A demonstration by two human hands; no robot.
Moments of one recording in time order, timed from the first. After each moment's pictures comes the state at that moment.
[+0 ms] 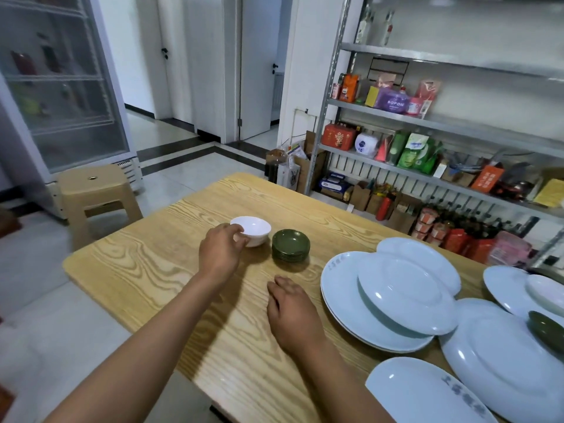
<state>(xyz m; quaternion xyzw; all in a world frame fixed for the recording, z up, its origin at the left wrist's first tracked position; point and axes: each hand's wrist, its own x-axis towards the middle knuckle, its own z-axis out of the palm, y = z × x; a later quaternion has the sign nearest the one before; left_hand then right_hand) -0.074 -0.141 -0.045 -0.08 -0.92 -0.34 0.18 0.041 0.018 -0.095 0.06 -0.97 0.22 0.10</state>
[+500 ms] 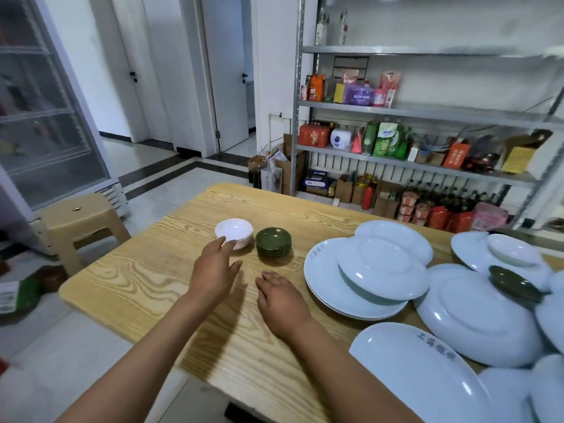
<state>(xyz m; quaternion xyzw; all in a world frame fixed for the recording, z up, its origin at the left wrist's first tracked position) -0.030 -0.137 -0.042 -0.16 -0.95 -0.22 0.13 0.048 0.015 -0.083 0.06 -0.97 0.22 0.07</state>
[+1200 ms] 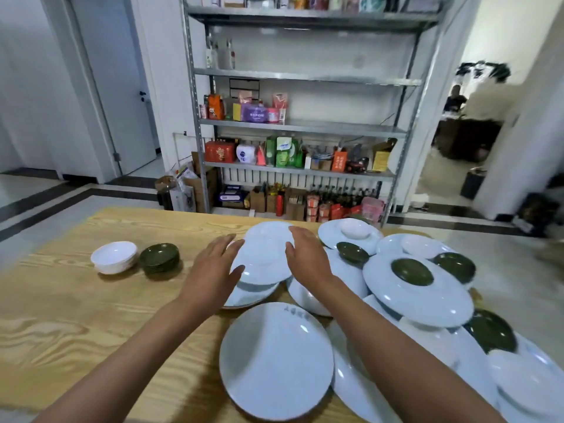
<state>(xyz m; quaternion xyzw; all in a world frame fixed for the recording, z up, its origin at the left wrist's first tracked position) 0.104 0.039 0.022 -0.41 -0.87 -0.21 0.18 0.180 0.241 0.024 -0.17 -0.94 0.18 0.23</state>
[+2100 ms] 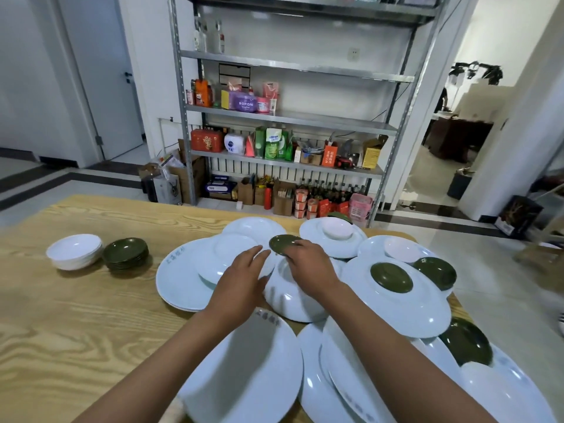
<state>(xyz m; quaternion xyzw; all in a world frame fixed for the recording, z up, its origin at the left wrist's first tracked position) 0.145 0.133 -0.013 -0.45 -0.83 -0.31 0.11 0.205 0.306 0.008 -0.11 -0.97 0.03 0.20</state>
